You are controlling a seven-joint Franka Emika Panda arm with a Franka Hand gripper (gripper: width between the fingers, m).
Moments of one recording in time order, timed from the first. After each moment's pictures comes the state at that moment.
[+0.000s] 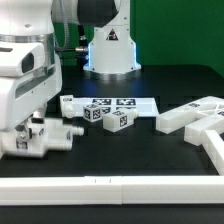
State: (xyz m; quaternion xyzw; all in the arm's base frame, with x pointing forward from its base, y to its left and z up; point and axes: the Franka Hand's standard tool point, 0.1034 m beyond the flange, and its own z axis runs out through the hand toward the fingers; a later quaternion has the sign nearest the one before) arm 0.535 -0.164 0.037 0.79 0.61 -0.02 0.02
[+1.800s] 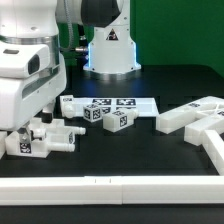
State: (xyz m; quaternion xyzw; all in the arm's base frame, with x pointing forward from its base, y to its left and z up) arm 0.519 -0.157 0.033 0.79 0.61 -0.02 0.01
